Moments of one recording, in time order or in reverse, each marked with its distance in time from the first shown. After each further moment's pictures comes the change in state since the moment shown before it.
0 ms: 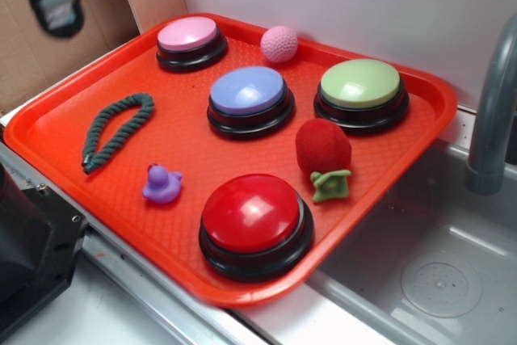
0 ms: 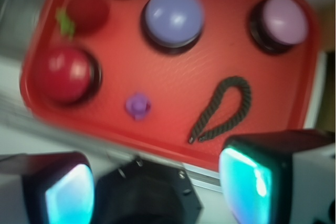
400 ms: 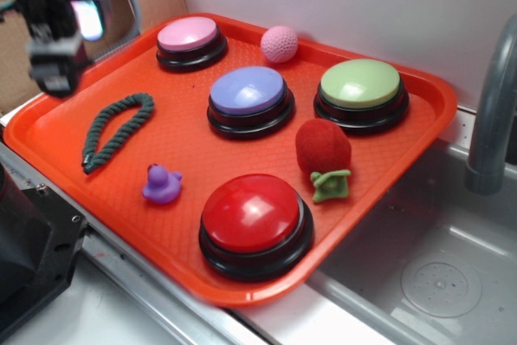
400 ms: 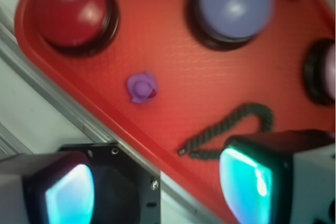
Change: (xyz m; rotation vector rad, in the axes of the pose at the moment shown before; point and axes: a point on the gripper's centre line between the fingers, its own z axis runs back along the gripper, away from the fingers) arm 0.010 0.002 -0.052 -0.042 0.115 -0.397
